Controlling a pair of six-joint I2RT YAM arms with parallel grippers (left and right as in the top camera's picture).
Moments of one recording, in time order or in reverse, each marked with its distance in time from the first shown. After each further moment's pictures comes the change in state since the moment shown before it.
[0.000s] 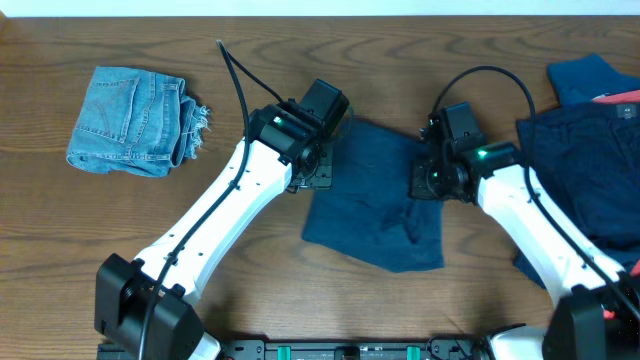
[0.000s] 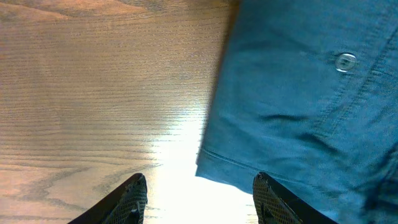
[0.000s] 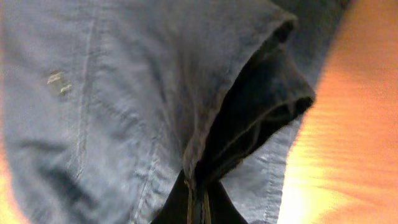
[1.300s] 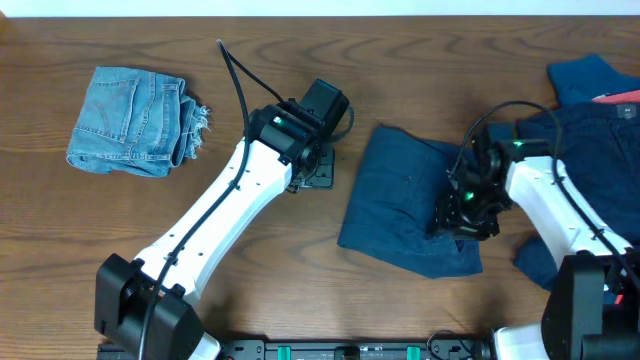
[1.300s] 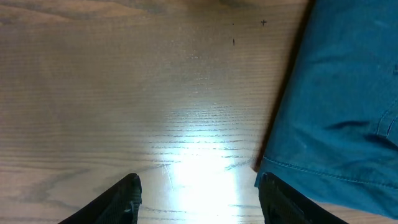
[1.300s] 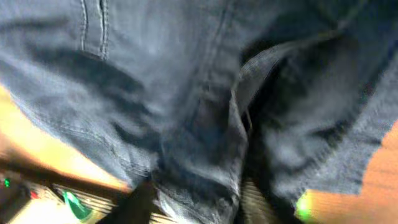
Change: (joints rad) left arm 0.000 0.000 0.000 0.003 -0.003 0.003; right arm -0.208 0.065 -0.052 -0.308 -0.266 -0.196
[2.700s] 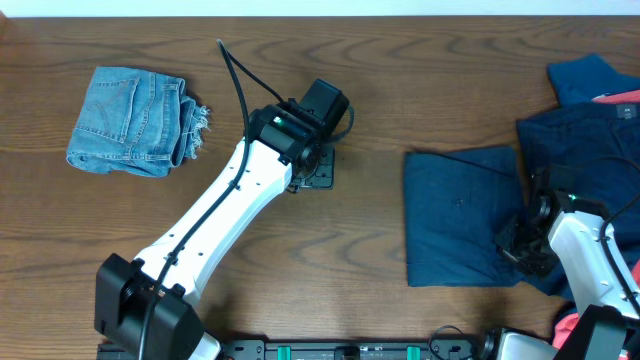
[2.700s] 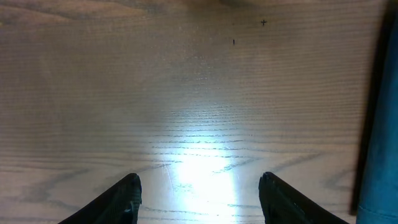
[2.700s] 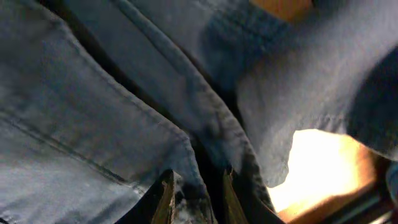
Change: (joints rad) left arm 0.000 0.000 0.000 0.000 0.000 0.000; right arm -0.323 -0.232 -0.285 0.176 0.455 0.368
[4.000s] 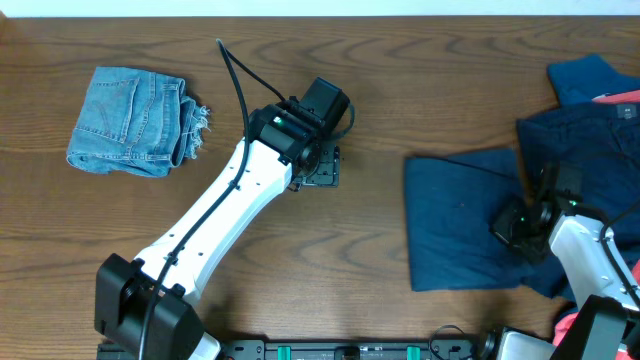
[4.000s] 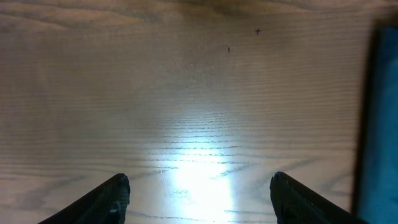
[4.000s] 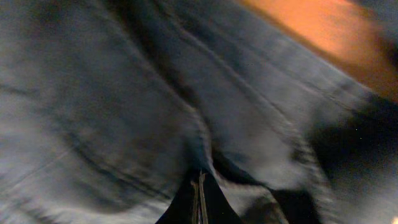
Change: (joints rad) left arm 0.000 0.000 0.000 0.025 0.006 0.003; right arm -0.042 0.021 -0.042 0.251 -0.212 -0.104
